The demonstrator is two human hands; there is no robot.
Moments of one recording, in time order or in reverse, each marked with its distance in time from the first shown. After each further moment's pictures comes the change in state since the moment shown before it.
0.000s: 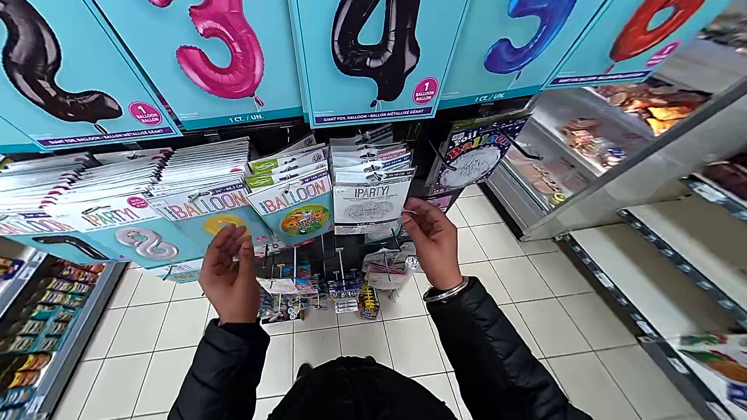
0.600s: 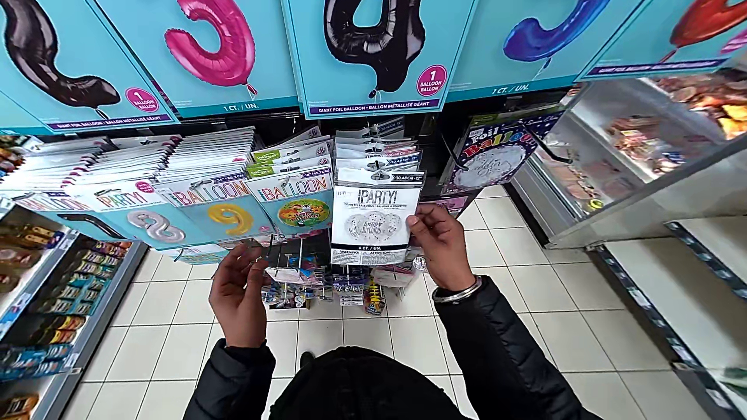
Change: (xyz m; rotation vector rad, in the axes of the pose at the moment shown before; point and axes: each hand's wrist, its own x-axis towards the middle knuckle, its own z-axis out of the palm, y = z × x) left_hand -0.052 0.012 0.001 -0.054 0.042 -0.151; right_hand 0.008 -0.001 -0.010 0.250 -0.176 0.065
